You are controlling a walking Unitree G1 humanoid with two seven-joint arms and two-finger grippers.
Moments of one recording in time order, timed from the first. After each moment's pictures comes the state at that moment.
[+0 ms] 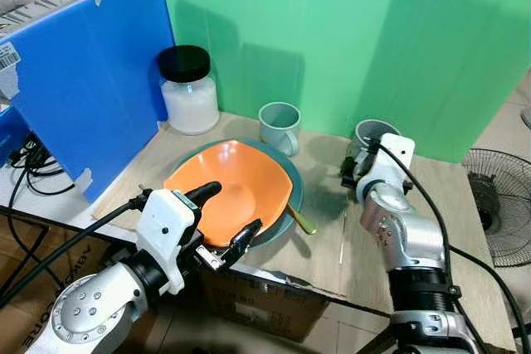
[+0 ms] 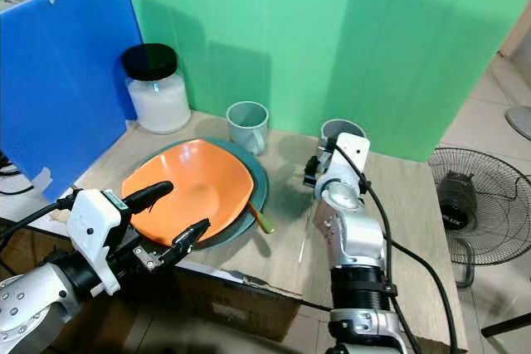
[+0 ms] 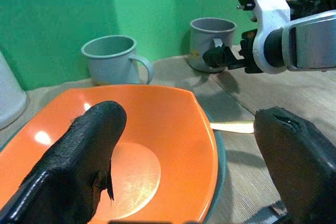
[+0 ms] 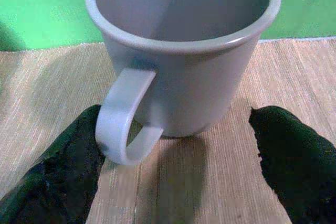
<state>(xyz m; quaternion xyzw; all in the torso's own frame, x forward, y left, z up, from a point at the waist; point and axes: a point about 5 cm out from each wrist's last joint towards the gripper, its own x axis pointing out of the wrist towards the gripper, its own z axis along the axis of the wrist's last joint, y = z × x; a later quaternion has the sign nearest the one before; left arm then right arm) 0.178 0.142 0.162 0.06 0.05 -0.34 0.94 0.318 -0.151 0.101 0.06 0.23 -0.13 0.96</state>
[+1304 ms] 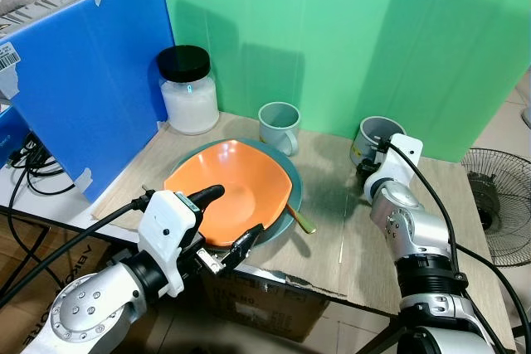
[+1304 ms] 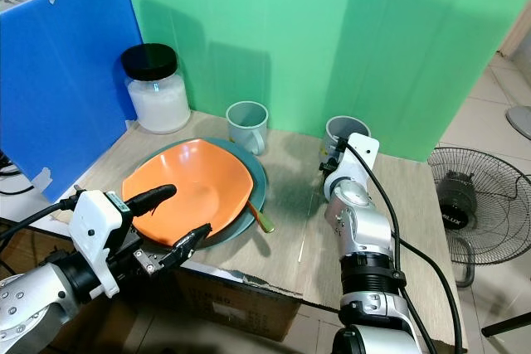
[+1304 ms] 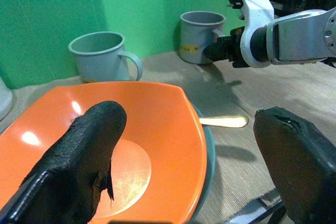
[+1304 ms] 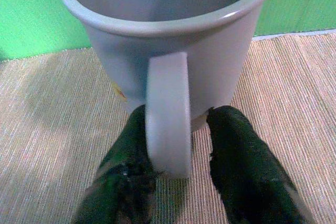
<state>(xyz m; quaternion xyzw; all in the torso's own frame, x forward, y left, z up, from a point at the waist) 0.177 0.141 0.162 0.06 0.06 -0.36 0.93 0.330 -0.165 0.089 0.10 0.23 -0.12 0.96</state>
